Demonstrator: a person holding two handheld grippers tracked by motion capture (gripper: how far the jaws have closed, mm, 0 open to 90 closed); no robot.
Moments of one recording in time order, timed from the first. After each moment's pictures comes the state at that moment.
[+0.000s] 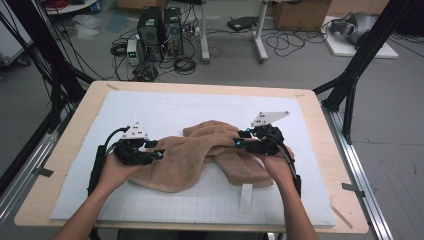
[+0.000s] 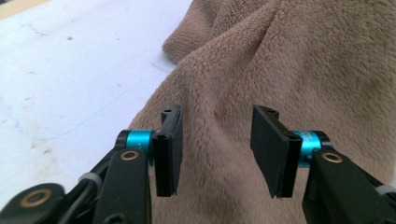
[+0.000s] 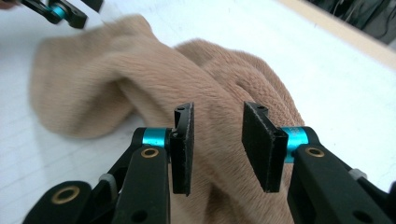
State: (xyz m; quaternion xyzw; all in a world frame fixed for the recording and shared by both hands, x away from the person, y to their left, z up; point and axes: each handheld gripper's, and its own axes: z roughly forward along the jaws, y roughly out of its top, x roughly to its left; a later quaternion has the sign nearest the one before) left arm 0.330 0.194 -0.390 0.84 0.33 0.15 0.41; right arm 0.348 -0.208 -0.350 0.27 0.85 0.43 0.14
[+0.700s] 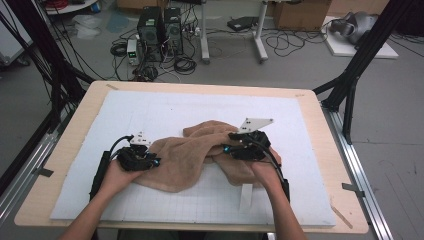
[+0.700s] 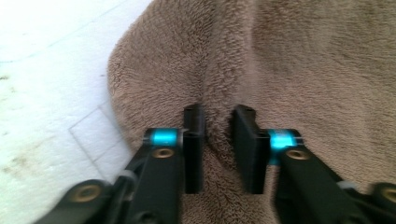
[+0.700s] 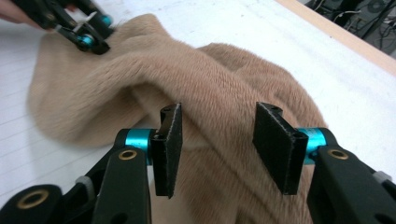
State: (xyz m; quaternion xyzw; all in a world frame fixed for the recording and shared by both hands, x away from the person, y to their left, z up) left arm 0.339 0.197 -0.433 0.86 0.36 0.11 0.34; right arm 0.349 -0.175 -0.370 0.25 0.86 0.43 0.16
